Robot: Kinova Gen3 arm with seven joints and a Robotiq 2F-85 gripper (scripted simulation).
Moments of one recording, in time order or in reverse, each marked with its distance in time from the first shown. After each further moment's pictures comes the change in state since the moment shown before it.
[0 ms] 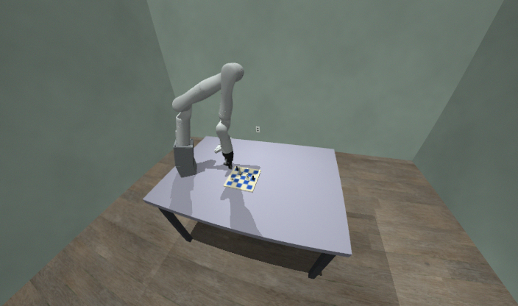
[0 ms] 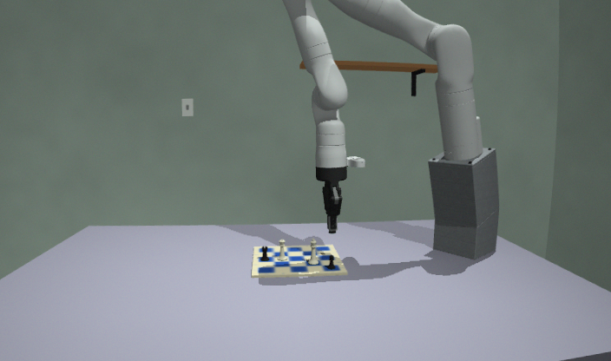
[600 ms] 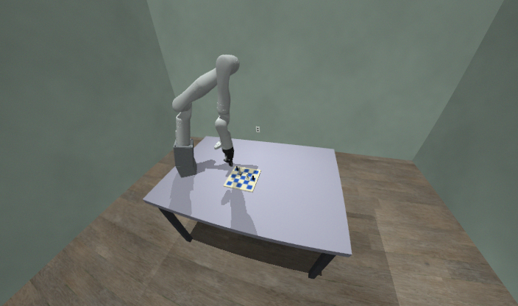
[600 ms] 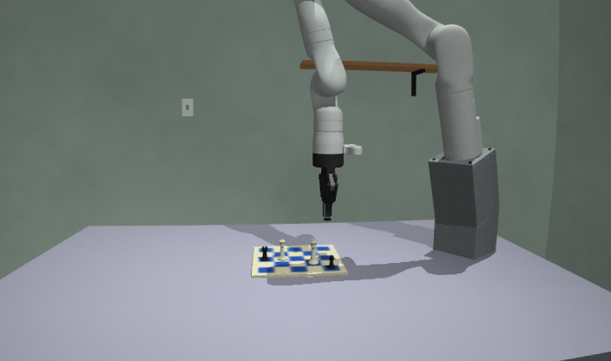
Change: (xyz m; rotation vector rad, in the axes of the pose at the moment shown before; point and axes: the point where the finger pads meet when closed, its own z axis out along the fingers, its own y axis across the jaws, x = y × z) arm -0.010 -0.003 -0.032 0.004 -0.028 0.003
